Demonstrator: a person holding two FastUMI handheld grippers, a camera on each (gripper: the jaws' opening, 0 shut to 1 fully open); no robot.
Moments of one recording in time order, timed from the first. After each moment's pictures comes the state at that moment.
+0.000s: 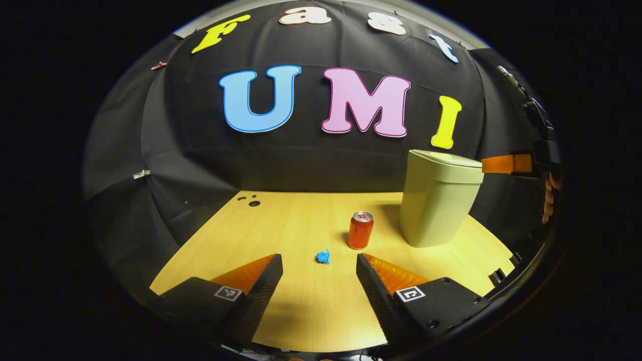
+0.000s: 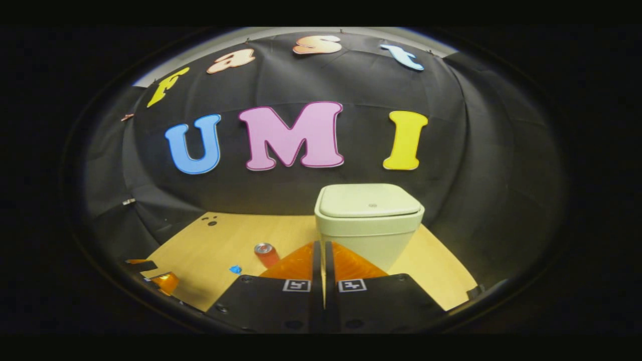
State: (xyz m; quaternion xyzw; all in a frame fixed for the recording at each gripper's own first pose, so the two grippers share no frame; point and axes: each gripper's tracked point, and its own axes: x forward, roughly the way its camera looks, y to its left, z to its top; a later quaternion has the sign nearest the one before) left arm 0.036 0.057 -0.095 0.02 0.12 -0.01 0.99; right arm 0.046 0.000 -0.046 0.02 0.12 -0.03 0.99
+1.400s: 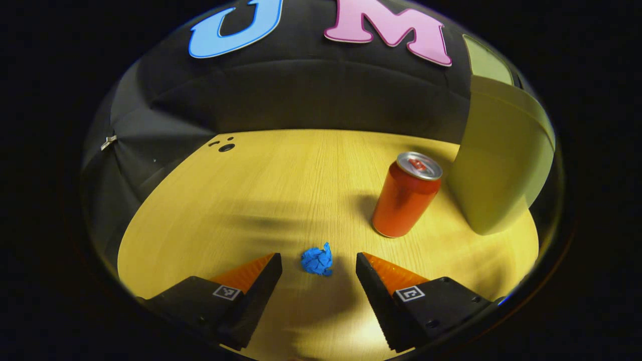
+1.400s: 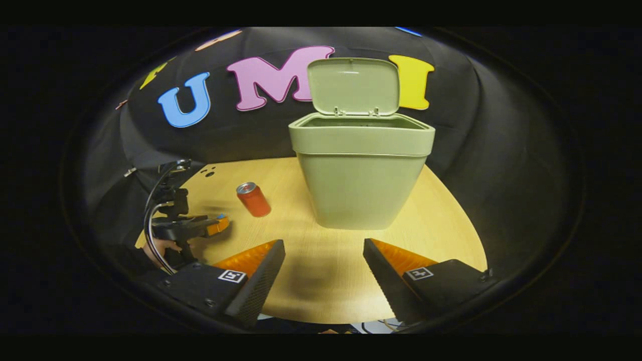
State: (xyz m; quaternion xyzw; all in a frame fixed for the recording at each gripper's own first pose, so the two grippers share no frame) left arm 0.245 0.049 -0.257 0.01 0.28 0.02 0.96; right arm 0.031 -0.049 -0.178 0.03 0.30 0.00 0.95
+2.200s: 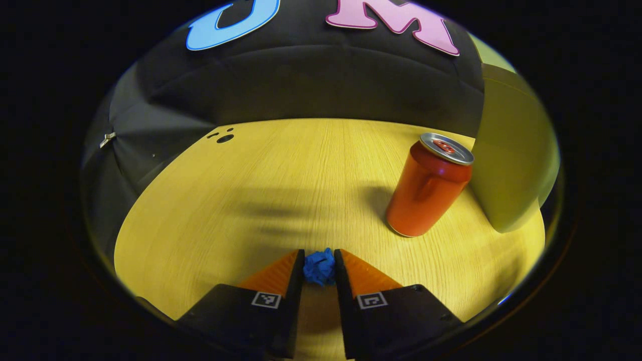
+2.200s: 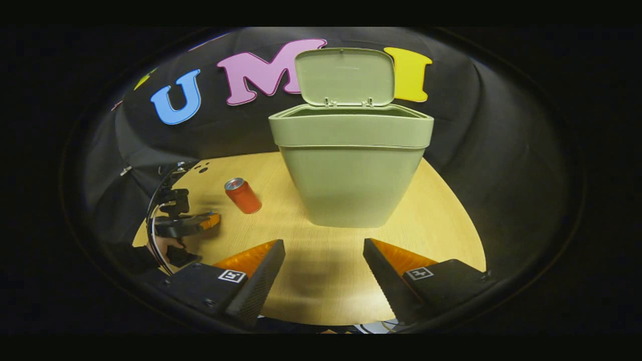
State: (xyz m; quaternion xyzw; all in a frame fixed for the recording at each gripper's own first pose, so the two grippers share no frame) left arm 0.262 0.051 -0.274 0.01 0.29 0.03 0.96; right arm 0.041 -0.064 -0.191 0.03 0.32 0.00 0.95
